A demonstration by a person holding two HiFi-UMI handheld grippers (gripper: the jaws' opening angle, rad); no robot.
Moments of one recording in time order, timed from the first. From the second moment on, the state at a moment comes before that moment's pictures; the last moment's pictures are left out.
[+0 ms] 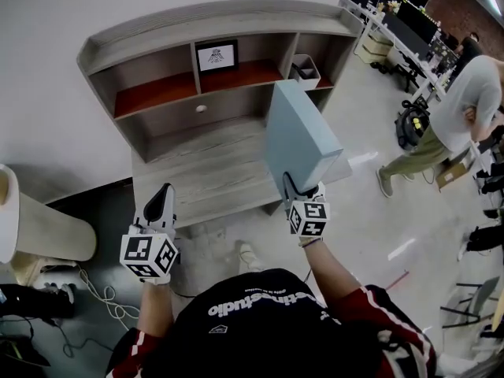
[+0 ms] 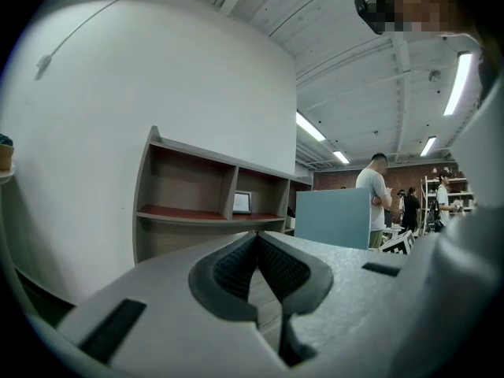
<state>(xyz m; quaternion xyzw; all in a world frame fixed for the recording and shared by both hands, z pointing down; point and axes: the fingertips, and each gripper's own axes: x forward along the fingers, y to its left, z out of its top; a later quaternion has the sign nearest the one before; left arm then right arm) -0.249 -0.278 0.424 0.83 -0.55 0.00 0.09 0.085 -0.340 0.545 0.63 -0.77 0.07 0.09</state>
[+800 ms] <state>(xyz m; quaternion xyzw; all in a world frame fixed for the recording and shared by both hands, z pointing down) -0.222 -0.334 0.452 0.83 -0.55 0.06 0.09 0.085 -0.416 0.648 0.63 -0.76 0.11 0.12</state>
